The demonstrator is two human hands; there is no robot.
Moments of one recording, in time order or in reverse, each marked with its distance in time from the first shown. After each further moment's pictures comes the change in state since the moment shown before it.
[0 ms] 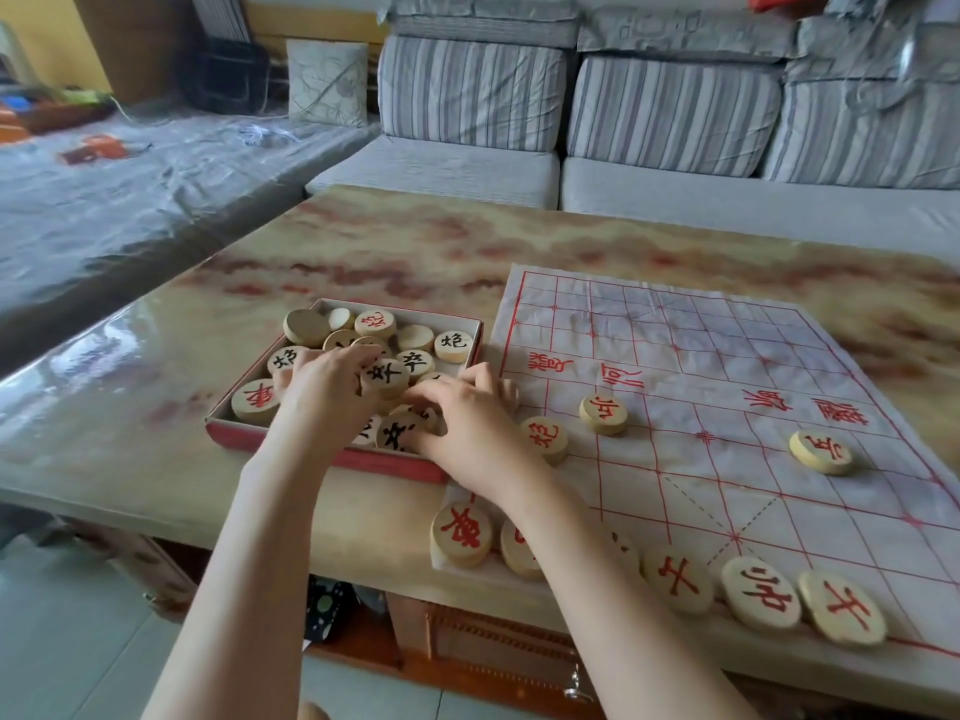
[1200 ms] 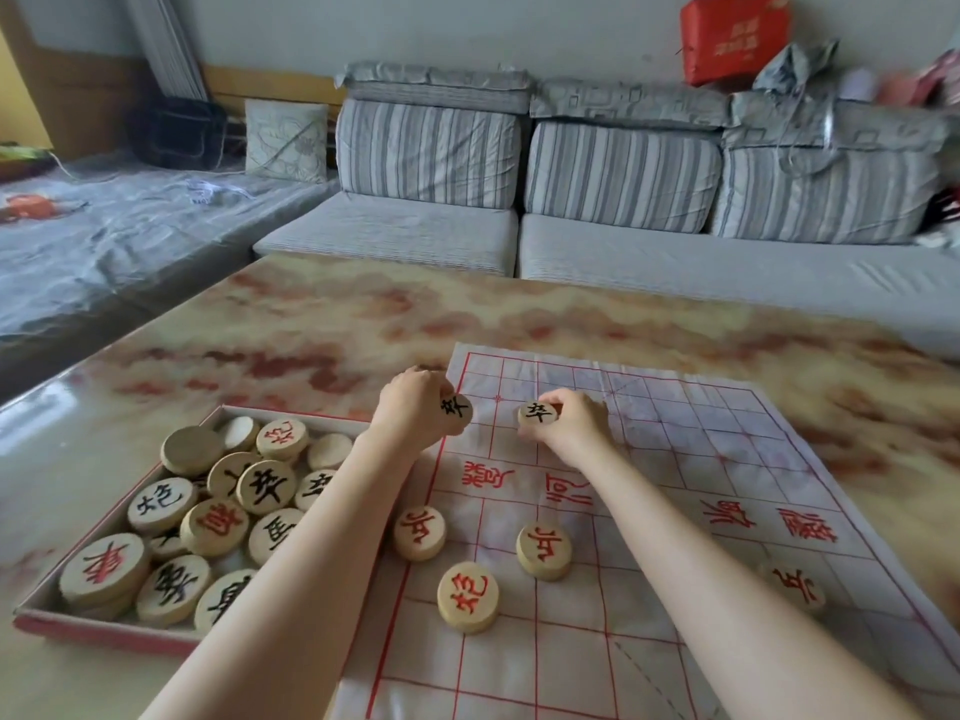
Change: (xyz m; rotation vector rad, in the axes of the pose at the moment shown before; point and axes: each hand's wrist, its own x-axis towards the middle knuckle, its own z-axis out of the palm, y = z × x) left_hand 0.121 0.131 0.075 -0.059 -0.210 0.131; right_hand 0.087 0.184 -0.098 0.022 0.240 0.647
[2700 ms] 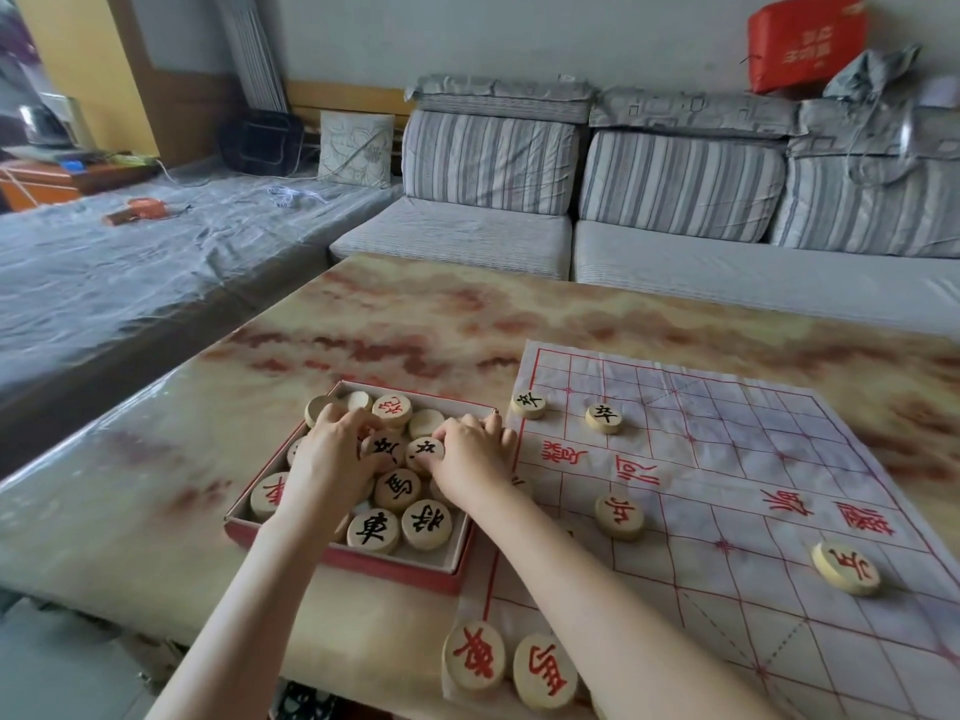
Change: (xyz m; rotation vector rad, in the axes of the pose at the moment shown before) left_hand -0.113 -0.130 -0.061 -0.033 0.237 -0.138; right_hand -0.114 -0.118 0.109 -0.349 -0.182 -0.378
